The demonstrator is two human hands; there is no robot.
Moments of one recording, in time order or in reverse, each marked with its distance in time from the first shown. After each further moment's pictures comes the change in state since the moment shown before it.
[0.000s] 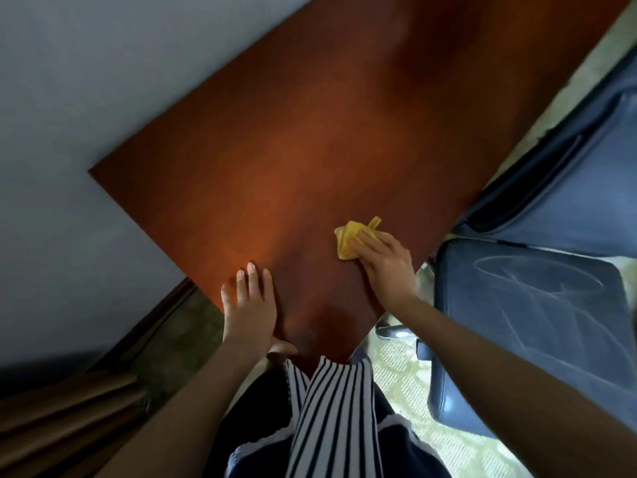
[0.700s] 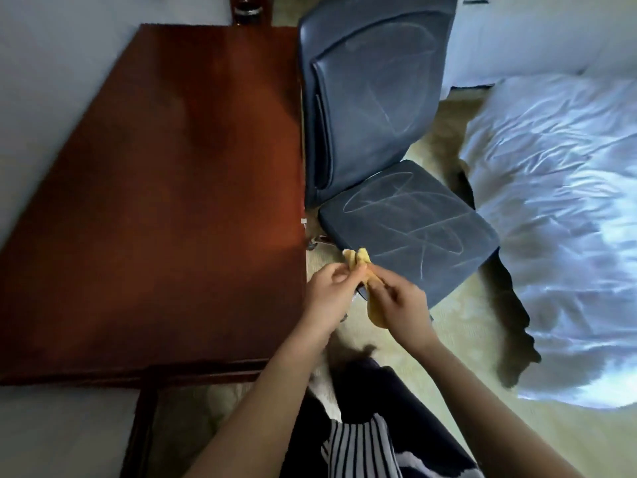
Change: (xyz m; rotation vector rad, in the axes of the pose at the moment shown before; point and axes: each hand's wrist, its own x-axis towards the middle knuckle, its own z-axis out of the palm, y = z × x) left_hand -0.114 0.092 -0.027 -1.215 -0.203 0.676; right_hand -0.230 -0.128 -0.050 0.429 0.650 0.700
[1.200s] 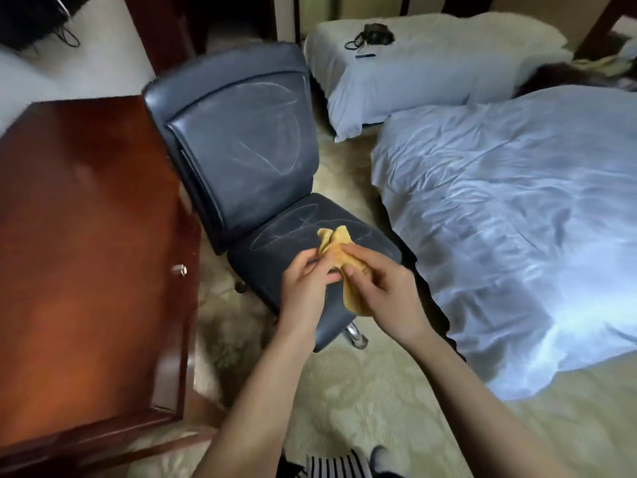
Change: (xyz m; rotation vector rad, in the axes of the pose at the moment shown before) left_hand -0.067 0.095 0.197 -0.339 -0.108 0.135; right_hand -0.021 0.029 -0.221 0.081 0.185 -0.086
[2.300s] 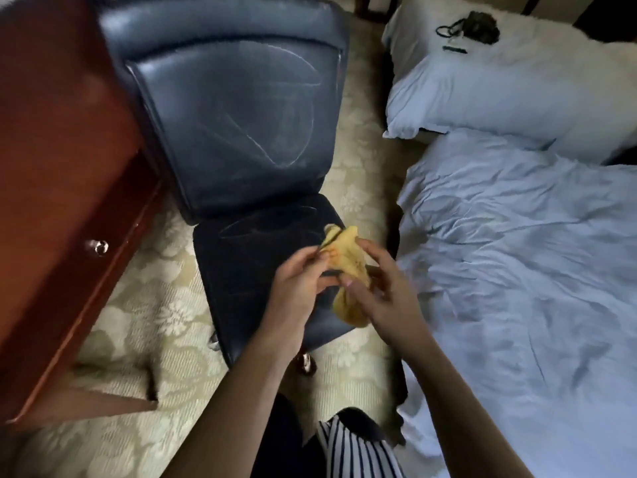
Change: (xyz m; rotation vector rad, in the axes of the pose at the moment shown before) left_hand 0.168 -0.002 0.173 -0.278 0.176 -0.075; right_hand 0.196 0.133 -0.128 0.087 -0.361 0.119
